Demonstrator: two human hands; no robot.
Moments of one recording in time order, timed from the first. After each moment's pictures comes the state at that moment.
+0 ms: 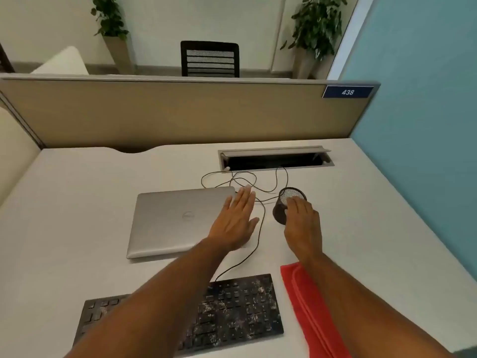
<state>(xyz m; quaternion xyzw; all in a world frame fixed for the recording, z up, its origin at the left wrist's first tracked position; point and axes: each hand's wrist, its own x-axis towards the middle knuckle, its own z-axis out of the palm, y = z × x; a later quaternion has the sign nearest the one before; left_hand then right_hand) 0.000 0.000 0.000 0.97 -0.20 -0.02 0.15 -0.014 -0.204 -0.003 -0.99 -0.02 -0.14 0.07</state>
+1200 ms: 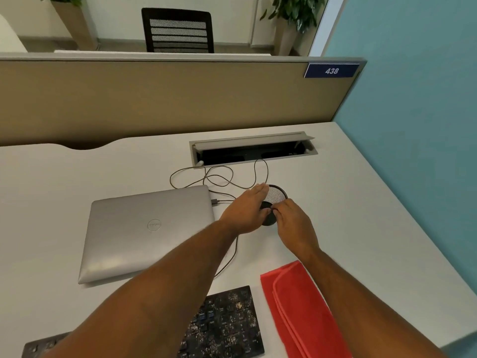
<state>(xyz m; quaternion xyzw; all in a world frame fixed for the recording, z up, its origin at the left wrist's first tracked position) 0.075 -0.093 -0.013 0.92 -0.24 -0.08 0.31 0.013 -0.251 -0.005 -0.97 0.01 -0.04 0.22</state>
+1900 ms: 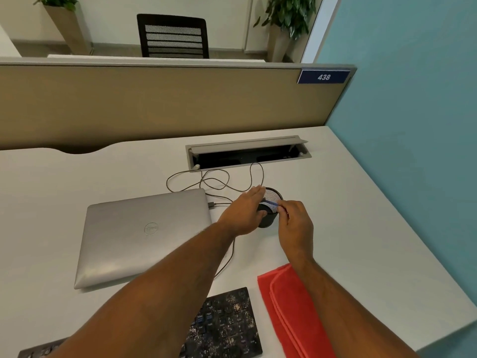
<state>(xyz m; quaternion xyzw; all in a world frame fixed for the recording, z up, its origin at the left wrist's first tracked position) 0.071 -0.096 -0.002 0.91 -0.22 -0.12 0.32 -0.003 -0.237 0.004 -0.92 0.10 -0.19 0.32</state>
